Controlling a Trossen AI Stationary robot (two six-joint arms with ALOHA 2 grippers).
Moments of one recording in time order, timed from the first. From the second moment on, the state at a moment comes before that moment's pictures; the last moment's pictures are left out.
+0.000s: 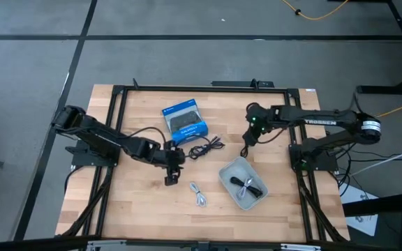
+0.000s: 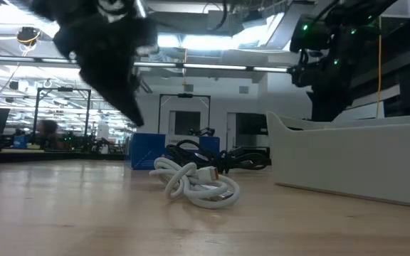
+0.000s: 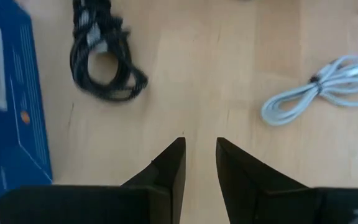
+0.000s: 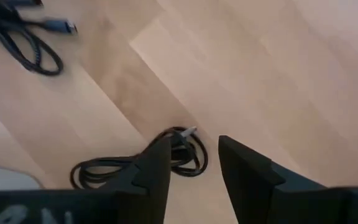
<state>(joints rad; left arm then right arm) -0.24 1.48 0.82 -0.26 -0.19 -0.37 -0.31 1.27 0.80 -0.74 0.12 0.38</state>
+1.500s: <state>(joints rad) -0.24 1.48 0.76 -0.11 -0.21 -0.47 -0.31 1.59 0.86 -0.76 0.07 0.53</state>
